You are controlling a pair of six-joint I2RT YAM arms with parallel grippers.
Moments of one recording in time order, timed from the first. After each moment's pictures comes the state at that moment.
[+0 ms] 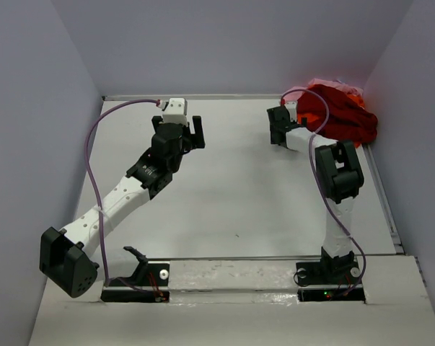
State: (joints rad) left arm -0.61 1.20 1.02 -0.04 -0.45 -0.22; right arm 0.30 2.12 1.51 -0.23 0.71 0.19
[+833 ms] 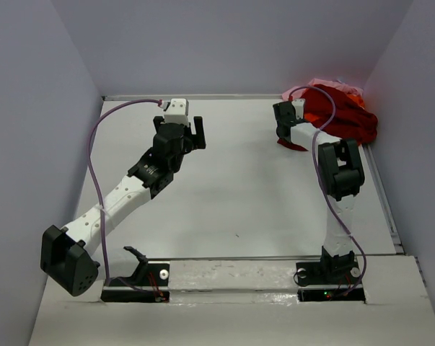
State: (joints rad) left arm -0.61 1.22 1.03 -0.04 -0.44 -0.22; right arm 0.26 2.15 1.60 -0.33 0.69 0.26
